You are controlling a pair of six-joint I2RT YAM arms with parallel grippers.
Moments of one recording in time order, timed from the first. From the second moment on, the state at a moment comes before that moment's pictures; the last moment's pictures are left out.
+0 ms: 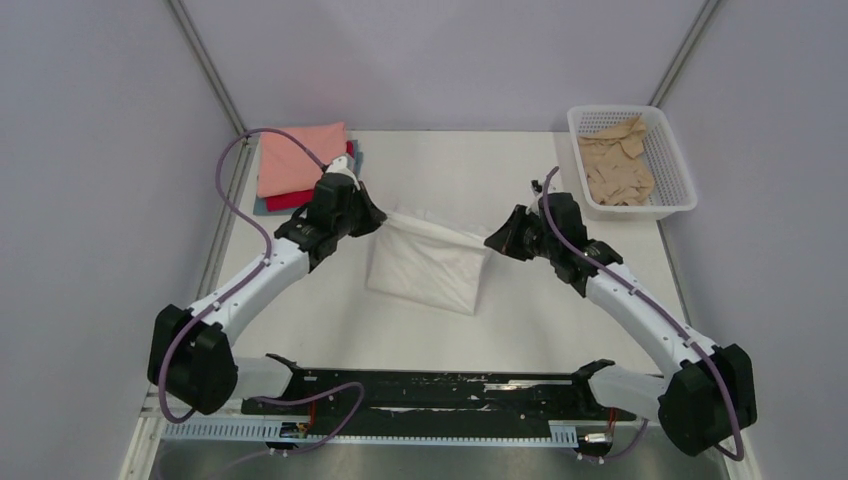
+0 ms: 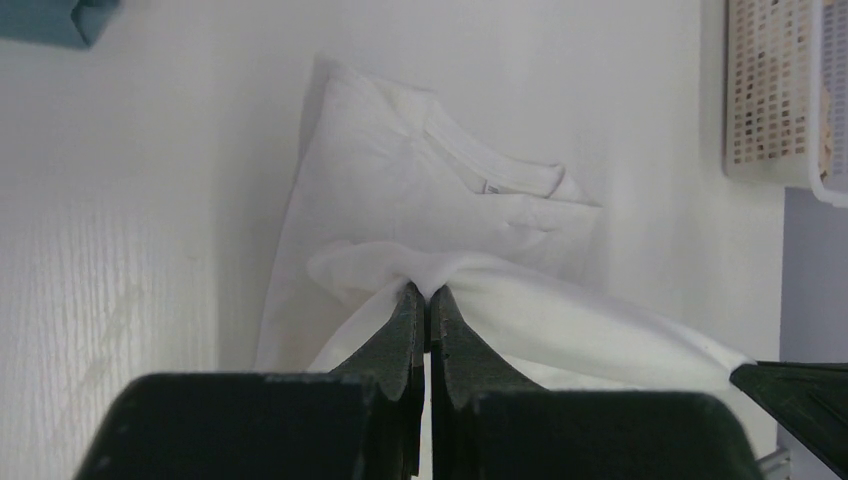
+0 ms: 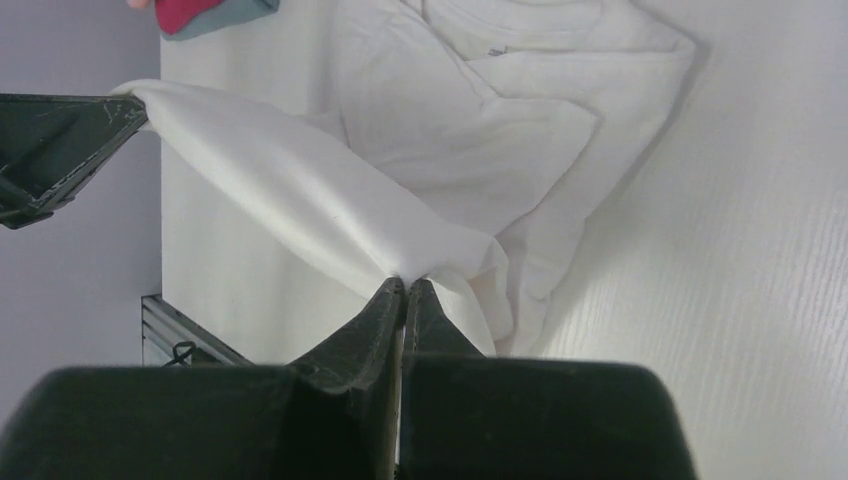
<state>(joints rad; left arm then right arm) -0.46 1.26 0.95 -0.24 -0.05 -0.68 0.43 1.12 0.83 -0.28 -0.22 0.69</state>
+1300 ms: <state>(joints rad) -0.36 1.79 1.28 -0.20 0.29 -0.60 0.37 1.63 0.99 0.11 -0.50 0.74</state>
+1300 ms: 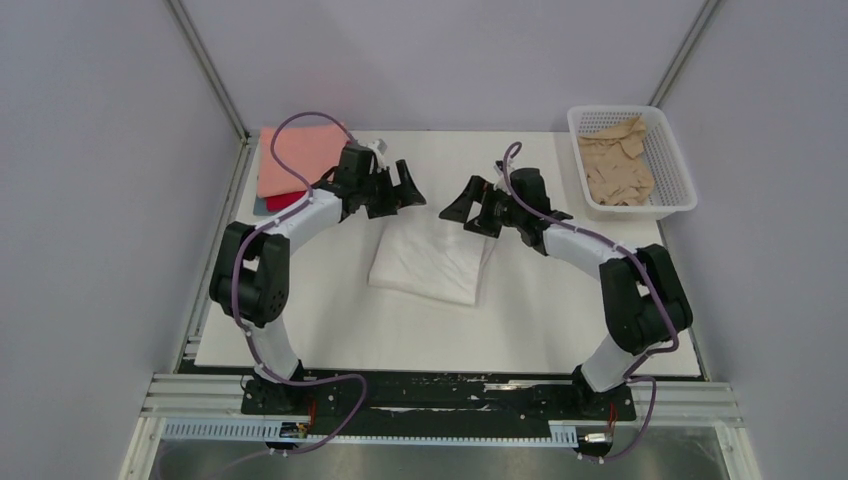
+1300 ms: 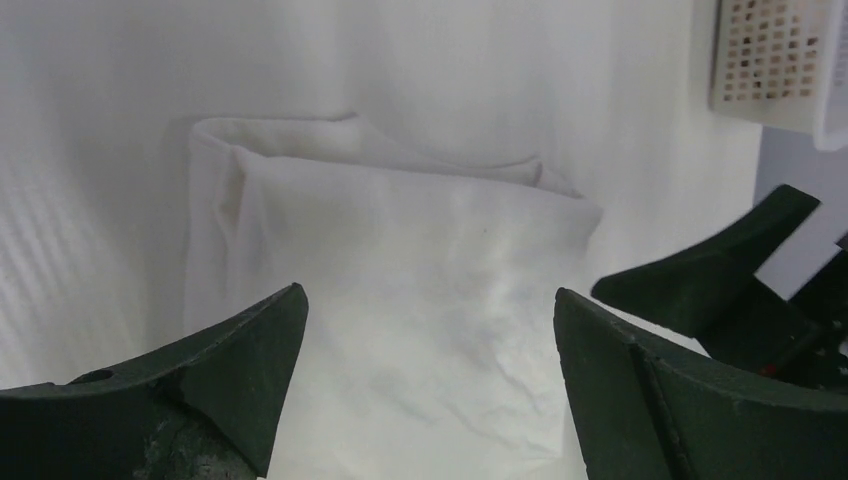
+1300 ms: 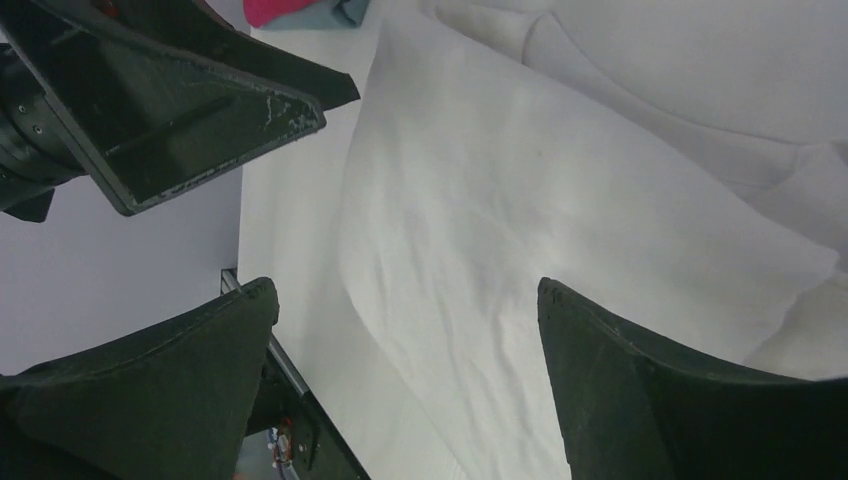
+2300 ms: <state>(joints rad) -0.36 1.78 1.22 -0.22 0.28 -0.61 0.33 1.72 1.06 0.06 -0.51 0.61</state>
